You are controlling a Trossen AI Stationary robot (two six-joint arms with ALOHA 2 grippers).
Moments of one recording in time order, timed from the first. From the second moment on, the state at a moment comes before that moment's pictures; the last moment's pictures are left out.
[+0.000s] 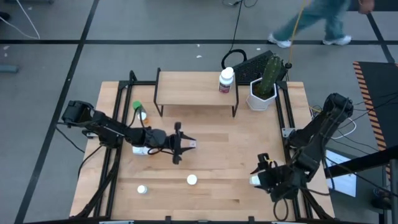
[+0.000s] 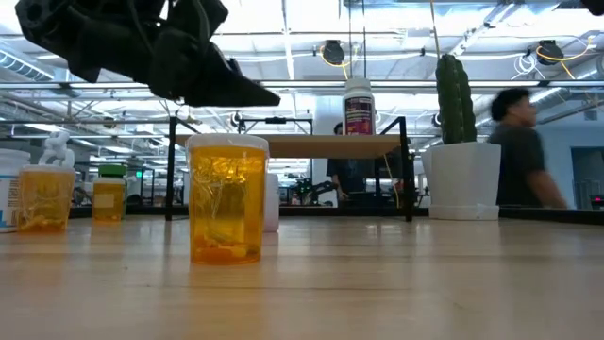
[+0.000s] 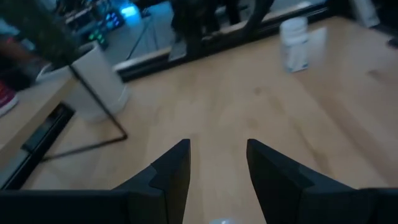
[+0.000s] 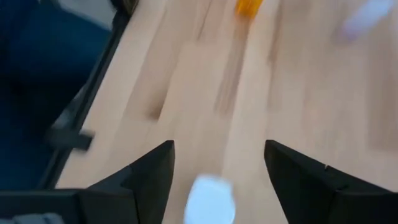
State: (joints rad) left arm -0.18 1.49 0.55 0.66 -0.21 0.26; right arm 0.93 1.24 0.94 -0.74 0.40 0.58
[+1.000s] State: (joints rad) left arm -0.16 1.49 0.55 0.66 -0.24 0.14; right arm 0.90 1.24 0.65 -0.54 0.26 0.76
